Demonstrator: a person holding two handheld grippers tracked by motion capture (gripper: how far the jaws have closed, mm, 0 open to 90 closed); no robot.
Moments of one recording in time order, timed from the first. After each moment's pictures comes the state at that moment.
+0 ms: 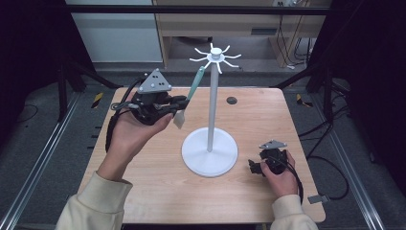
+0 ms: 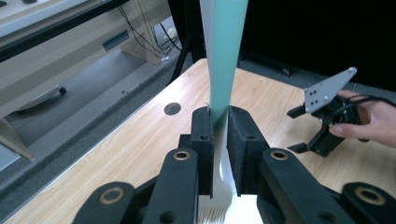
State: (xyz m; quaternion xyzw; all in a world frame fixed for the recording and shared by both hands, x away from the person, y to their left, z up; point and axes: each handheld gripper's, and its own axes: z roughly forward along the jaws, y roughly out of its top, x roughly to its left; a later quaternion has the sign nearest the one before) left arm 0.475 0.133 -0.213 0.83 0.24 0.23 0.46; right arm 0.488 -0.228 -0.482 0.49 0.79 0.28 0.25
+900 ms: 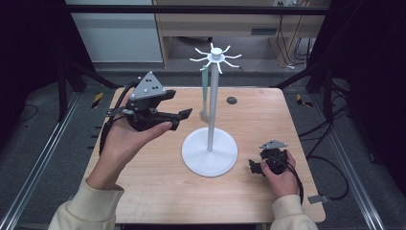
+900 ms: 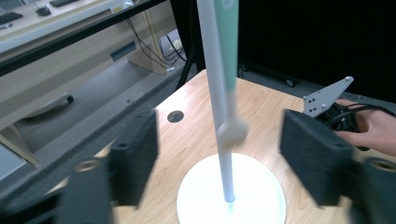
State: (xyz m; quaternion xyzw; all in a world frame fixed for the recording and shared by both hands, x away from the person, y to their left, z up) left arm 0.459 0.139 -0.215 0.81 0.24 0.24 0.48; right arm 0.487 -0.229 -0.481 0.49 0.79 0.28 0.25
